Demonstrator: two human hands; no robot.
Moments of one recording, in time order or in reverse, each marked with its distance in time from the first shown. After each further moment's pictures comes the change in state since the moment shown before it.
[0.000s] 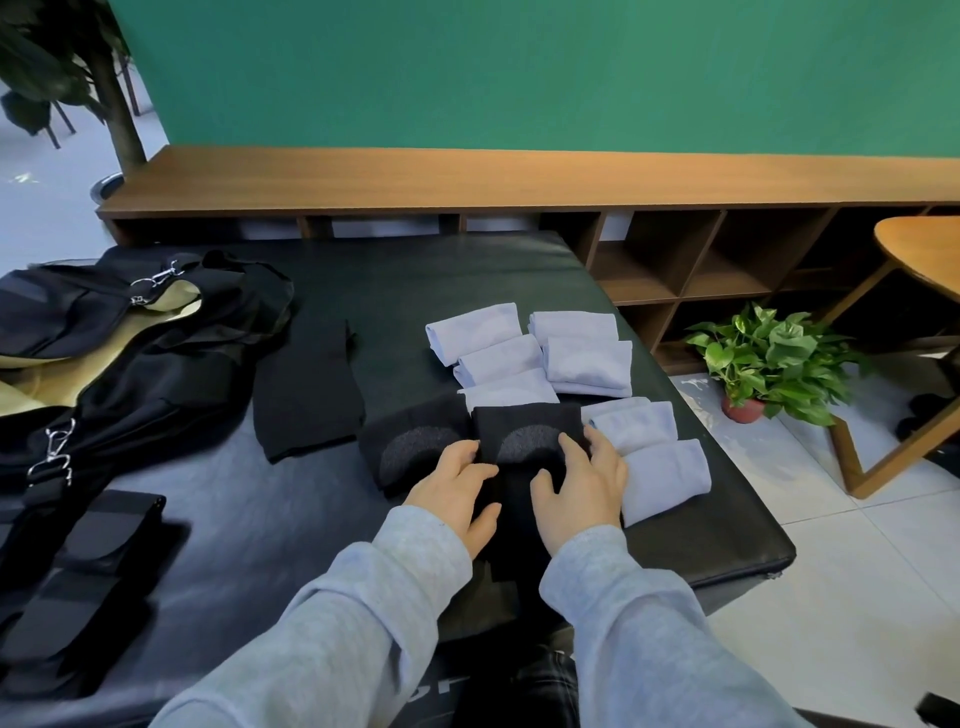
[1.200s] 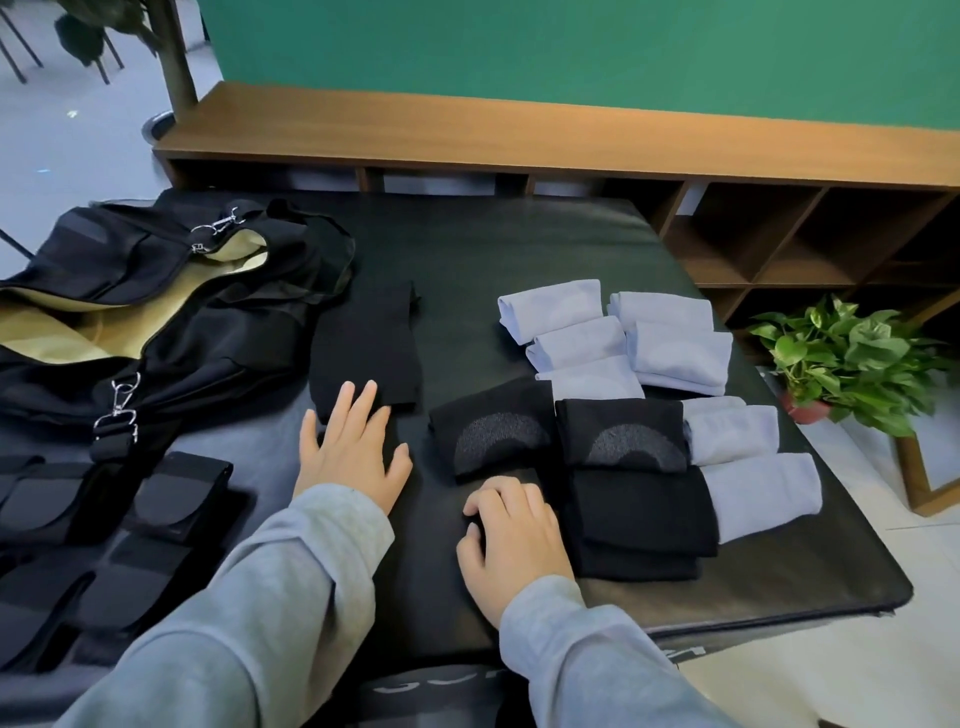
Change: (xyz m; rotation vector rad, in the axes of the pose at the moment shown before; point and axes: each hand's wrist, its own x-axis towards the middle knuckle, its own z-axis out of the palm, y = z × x) left_hand -0.014 -0.129 -0.049 0.431 0.127 -0.428; right_hand -0.056 -0.033 0.111 -0.187 0.006 -0.583
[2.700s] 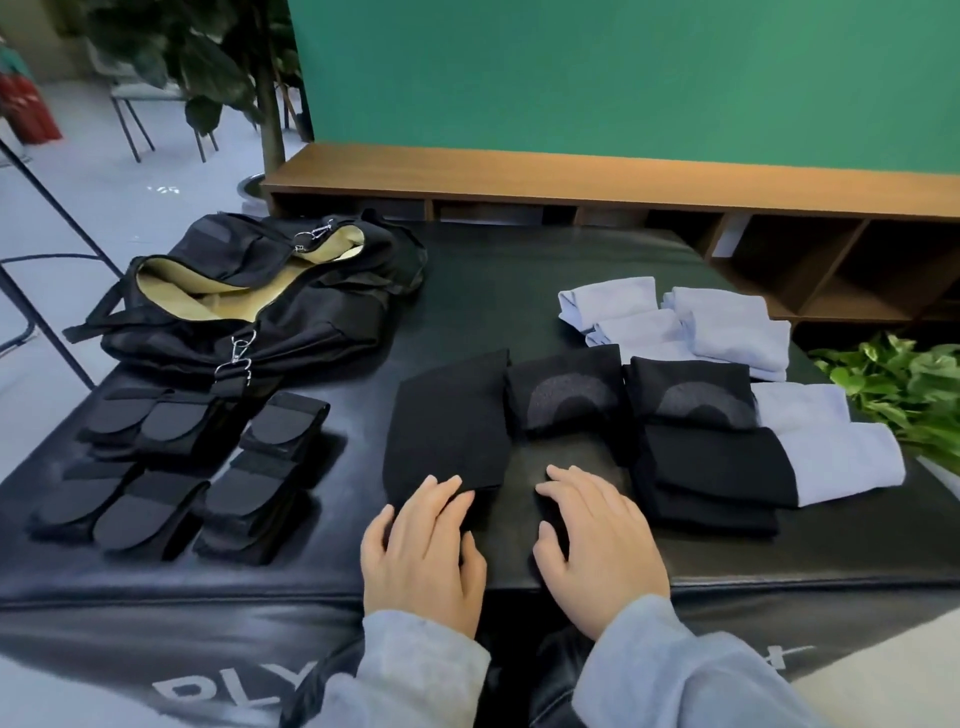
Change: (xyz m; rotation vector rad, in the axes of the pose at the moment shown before) left_hand -0.145 0.002 0.027 -0.307 0.554 0.129; right_hand -0.045 -0.009 -0.015 -0.044 -0.064 -0.034
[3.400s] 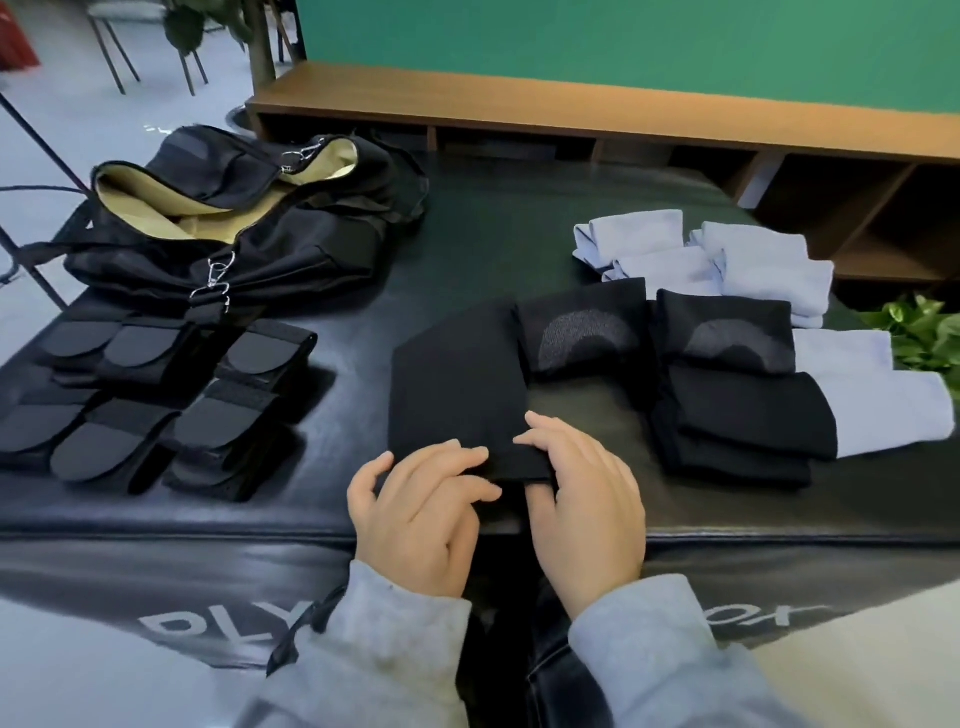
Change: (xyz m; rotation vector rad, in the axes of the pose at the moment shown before) left_hand -0.006 -0.008 0.007 -0.143 0.282 0.205; right_hand -0.009 -0.024 0.017 0.280 0.200 0.080
